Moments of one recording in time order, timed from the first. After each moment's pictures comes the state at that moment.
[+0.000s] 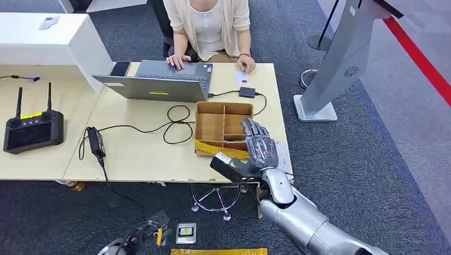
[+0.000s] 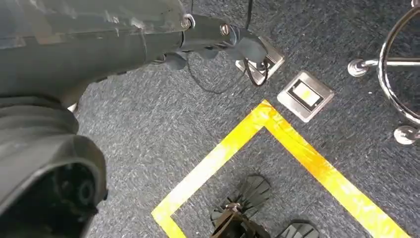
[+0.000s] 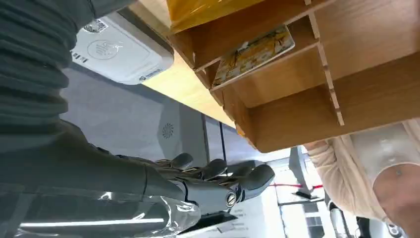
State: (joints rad) left arm -0.32 0.10 -0.76 -0.46 -0.16 -0.10 0.07; right arm -0.57 -0.12 0.92 -0.95 0.88 -0.38 0.42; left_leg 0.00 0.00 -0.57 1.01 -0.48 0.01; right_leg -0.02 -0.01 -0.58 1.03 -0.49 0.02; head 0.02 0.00
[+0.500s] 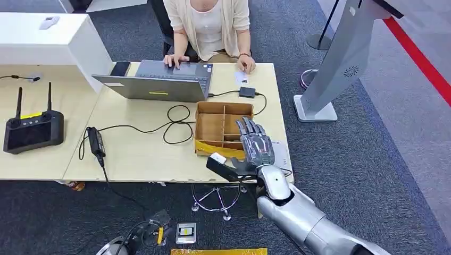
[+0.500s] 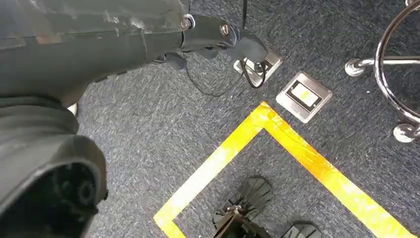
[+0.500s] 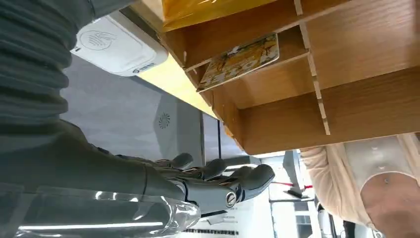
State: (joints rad) left arm -0.33 0.09 -0.77 -0.45 -0.18 -0.11 0.07; right arm -0.59 -0.10 0.92 -0.93 0.92 -0.32 0.42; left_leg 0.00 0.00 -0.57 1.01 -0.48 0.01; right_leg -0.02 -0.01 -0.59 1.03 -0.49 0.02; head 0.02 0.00
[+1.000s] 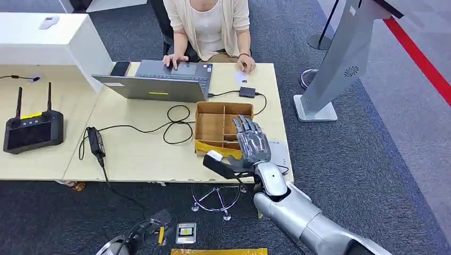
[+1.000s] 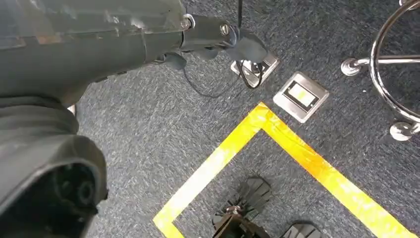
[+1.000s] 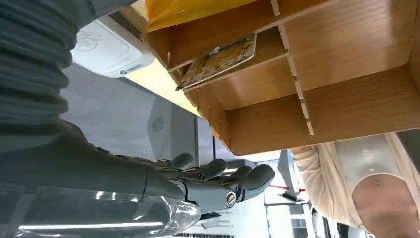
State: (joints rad) left arm -0.35 0.09 -0.77 -0.44 -0.19 -0.12 0.06; right arm -0.62 -0.07 0.92 -0.87 0.89 -0.33 0.38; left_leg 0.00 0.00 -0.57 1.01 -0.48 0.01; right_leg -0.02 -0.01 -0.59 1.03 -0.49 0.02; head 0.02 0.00
